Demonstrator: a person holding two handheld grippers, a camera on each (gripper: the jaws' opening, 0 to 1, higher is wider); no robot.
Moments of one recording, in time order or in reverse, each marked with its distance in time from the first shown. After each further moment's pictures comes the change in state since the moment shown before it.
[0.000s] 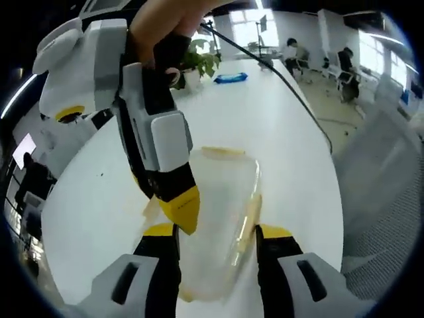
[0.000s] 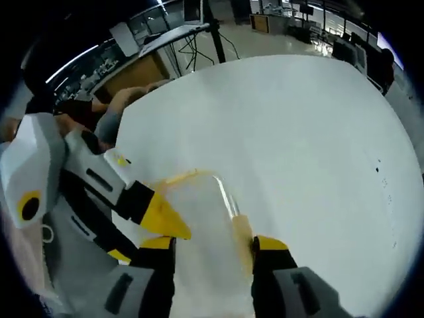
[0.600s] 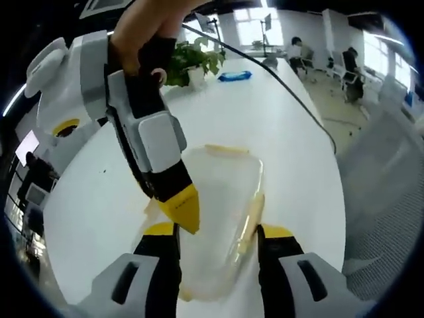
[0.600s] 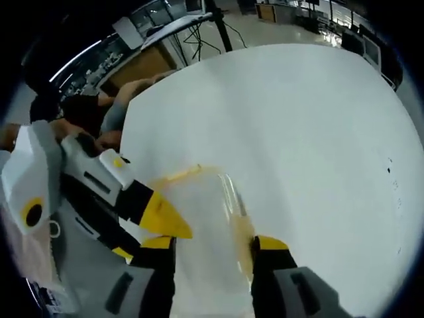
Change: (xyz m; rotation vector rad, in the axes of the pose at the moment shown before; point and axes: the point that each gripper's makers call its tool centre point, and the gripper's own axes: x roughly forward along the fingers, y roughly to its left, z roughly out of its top) left arm 0.004 -0.001 -0.001 0.010 0.025 0.041; right arm 0.004 0.000 -0.001 -0.030 0.066 0.101
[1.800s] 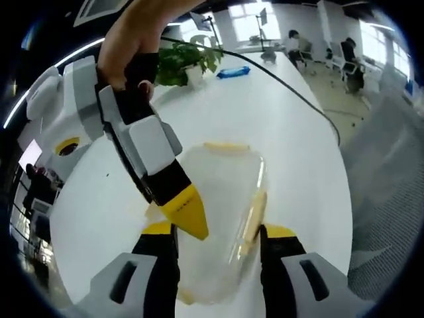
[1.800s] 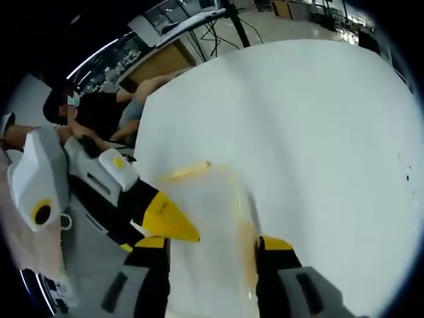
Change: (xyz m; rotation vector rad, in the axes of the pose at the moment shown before) left arm 0.004 0.005 -0.002 0.044 0.016 0.033; right arm 0.008 0.008 -0.002 -0.043 0.001 0.117
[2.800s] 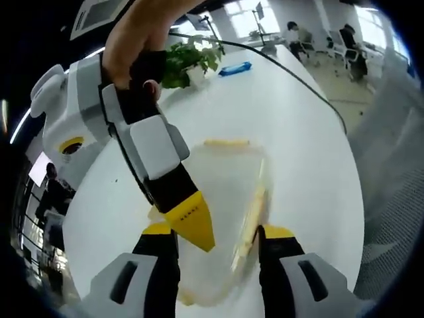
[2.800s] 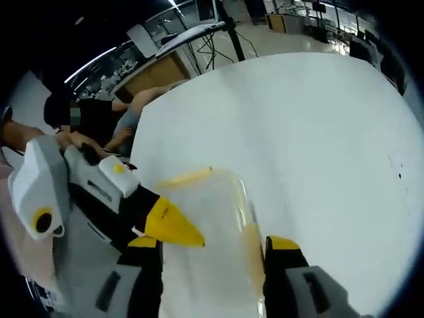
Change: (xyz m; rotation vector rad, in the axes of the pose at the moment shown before) left arm 0.004 0.003 -0.002 0.064 0.002 0.074; right arm 0.000 0.001 0.004 0.003 -0.126 -0.070
